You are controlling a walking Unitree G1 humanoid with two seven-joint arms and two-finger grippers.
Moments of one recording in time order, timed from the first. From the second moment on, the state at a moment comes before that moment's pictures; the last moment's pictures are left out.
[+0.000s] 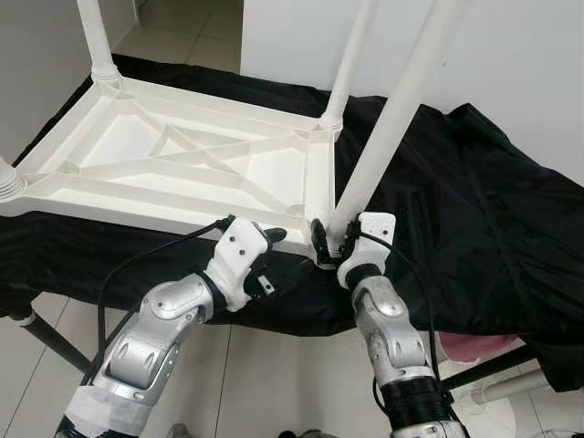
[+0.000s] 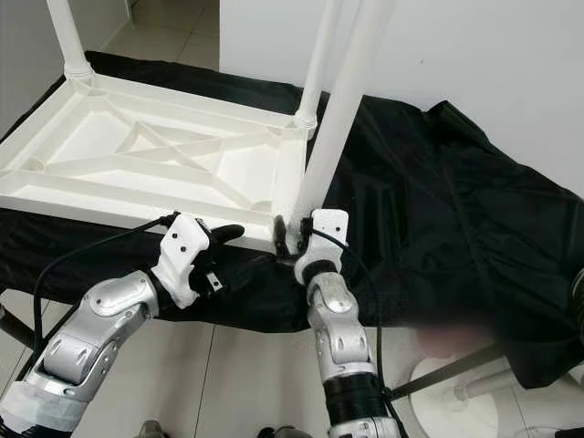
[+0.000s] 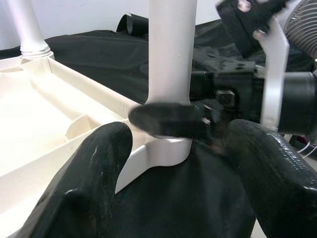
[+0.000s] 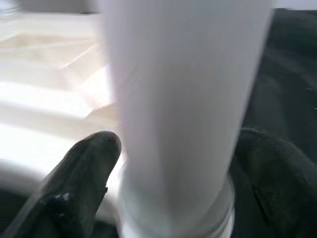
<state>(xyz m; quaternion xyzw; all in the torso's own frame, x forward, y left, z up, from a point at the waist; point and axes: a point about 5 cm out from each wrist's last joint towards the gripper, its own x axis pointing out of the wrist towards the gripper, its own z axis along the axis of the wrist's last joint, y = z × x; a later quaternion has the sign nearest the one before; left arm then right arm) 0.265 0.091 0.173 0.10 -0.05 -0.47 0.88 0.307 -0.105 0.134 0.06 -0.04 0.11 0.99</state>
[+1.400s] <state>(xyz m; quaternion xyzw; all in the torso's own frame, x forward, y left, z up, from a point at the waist) 0.267 0.093 0.173 0.10 -0.05 -0.47 0.88 0.340 -0.129 0.142 -0.04 -0.06 0.36 0.93</state>
